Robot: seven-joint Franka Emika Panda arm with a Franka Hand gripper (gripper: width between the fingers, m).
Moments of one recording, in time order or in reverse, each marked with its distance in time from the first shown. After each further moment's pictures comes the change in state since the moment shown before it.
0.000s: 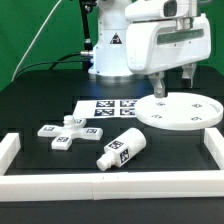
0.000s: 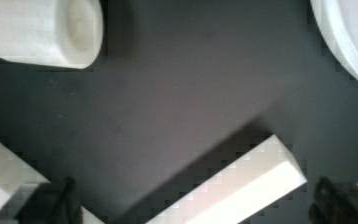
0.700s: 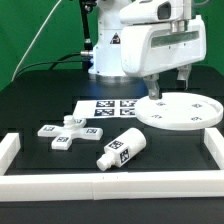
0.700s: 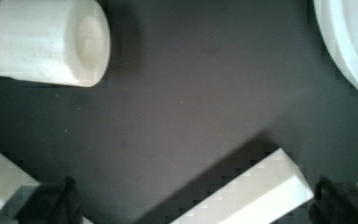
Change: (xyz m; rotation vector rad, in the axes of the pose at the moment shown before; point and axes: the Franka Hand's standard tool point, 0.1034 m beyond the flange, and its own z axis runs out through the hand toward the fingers) arm -0.014 0.012 0.002 0.003 -0.011 -0.017
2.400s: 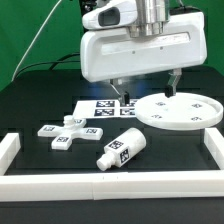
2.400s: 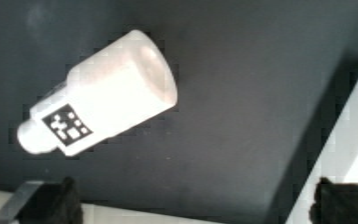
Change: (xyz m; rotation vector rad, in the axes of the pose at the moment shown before) arm -0.006 0.045 0.001 0.054 0.006 0.651
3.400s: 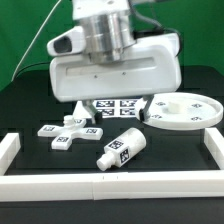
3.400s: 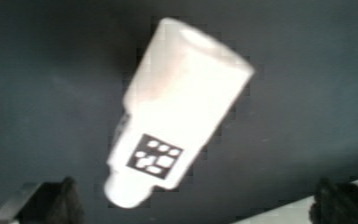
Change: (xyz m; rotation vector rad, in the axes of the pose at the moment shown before) arm 0.009 0.059 0.042 0.052 -0.035 0.525
